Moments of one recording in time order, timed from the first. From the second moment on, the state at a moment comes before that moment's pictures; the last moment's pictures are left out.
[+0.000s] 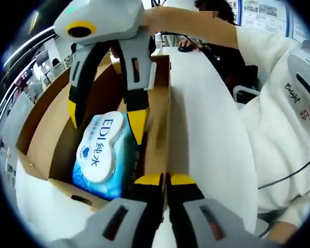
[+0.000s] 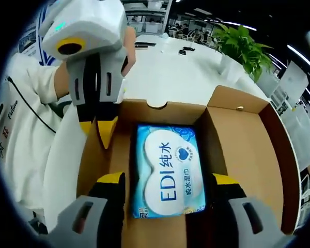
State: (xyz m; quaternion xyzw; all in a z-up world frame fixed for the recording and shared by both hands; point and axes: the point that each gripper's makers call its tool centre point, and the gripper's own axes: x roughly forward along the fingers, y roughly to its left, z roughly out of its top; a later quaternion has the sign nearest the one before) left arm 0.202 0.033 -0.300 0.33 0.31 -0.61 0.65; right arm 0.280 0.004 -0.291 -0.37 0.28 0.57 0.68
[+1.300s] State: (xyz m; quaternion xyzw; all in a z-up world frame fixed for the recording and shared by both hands) left arm 0.202 0.033 -0.299 0.32 0.31 -0.61 0.66; right arm 0.278 0.023 -0.311 -0.43 0.28 0.58 0.63
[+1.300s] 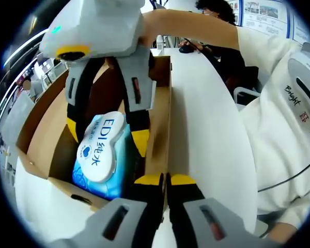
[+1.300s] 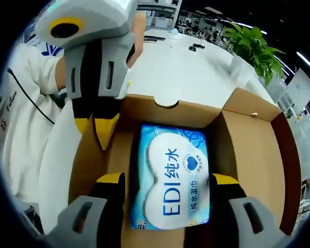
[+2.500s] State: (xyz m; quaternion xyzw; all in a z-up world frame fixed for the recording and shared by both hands) left arm 0.203 0.031 -0.300 0.31 0.32 -0.60 0.66; right arm 0.288 0.022 -0.322 -0.46 0.33 0.56 0.60
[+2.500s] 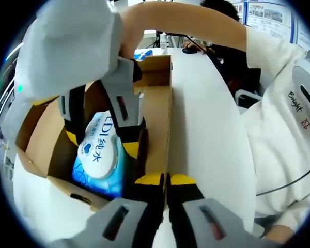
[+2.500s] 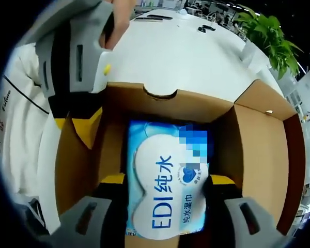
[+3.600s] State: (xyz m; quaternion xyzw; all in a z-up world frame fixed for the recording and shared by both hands) left arm 0.202 0.031 -0.300 0.32 0.32 -0.60 0.66; right arm 0.273 -0.018 -0.337 -0.47 0.39 0.57 0.55
